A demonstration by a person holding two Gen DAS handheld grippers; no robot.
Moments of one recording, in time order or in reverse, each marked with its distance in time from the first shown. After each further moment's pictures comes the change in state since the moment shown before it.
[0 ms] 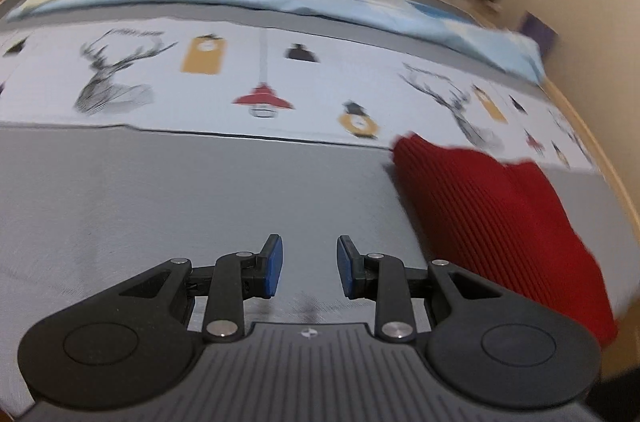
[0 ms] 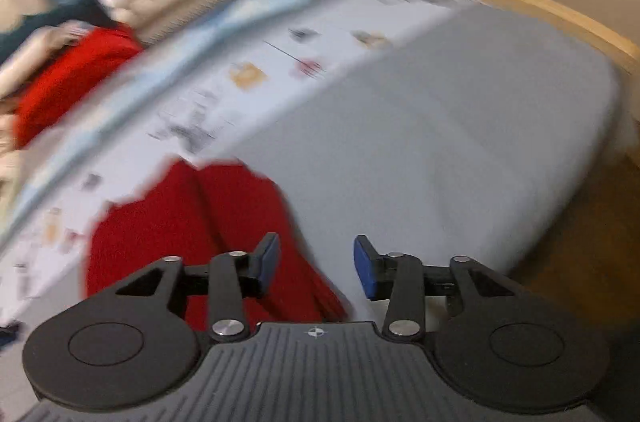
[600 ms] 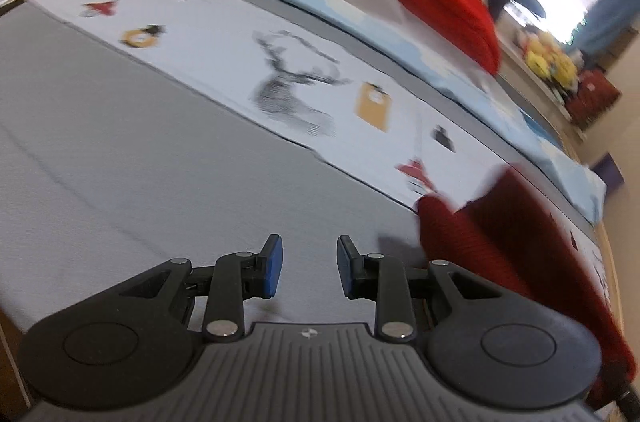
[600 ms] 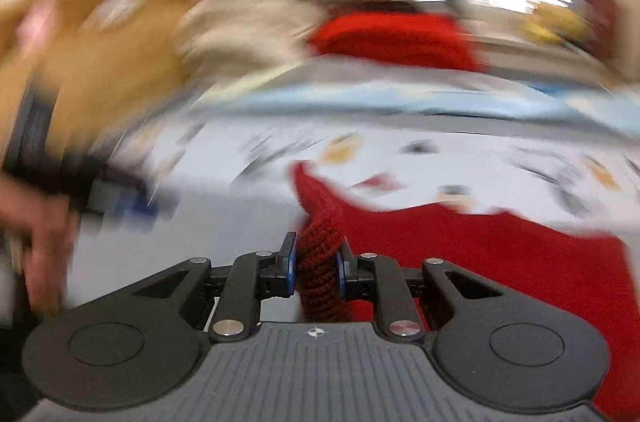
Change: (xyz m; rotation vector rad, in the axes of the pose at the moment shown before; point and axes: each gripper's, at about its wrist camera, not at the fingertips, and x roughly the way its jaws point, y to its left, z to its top) left arm -0.067 0.154 0.009 -0.442 -0.079 0.125; right arm -0.026 0.301 -0.148 -0.558 -0.119 0.450
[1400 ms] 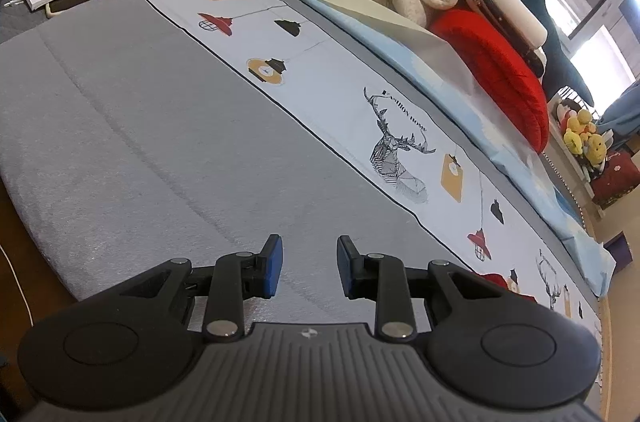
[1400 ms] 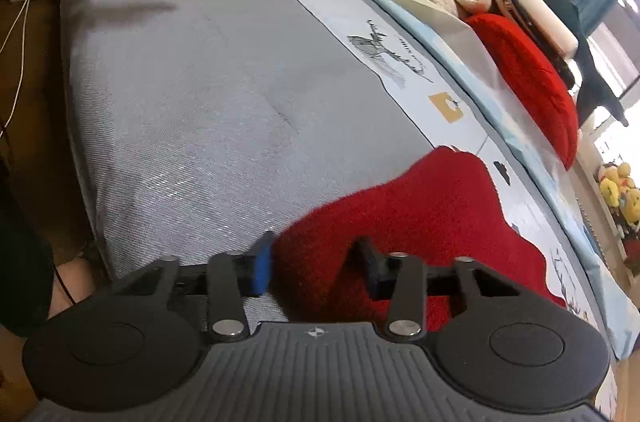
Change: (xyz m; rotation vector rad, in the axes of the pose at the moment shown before) left arm -0.060 0.151 0.022 -0.204 -0.097 0.069; right arm 0.118 0.111 -0.136 -0.902 0.233 0.013
